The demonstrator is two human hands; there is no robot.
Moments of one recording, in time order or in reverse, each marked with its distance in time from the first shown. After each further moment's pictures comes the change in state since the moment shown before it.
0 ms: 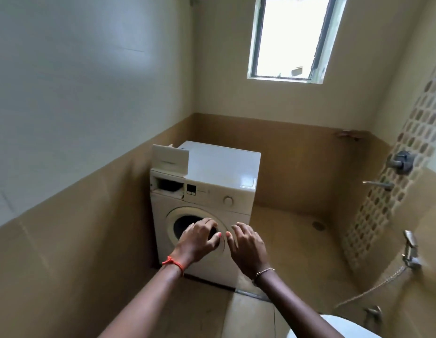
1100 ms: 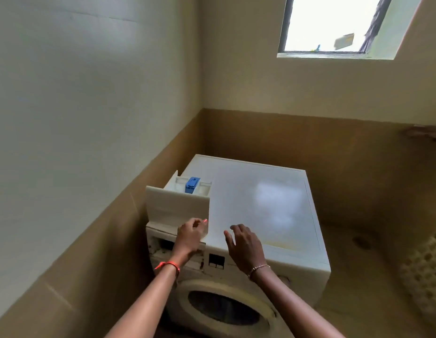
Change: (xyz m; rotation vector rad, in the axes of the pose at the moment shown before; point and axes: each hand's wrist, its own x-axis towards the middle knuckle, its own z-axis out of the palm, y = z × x) left_hand 0.393 -0.271 -0.014 -0.625 0.043 -0.505; right_hand 0.398 0.015 0.264 0.153 -0.246 0.128
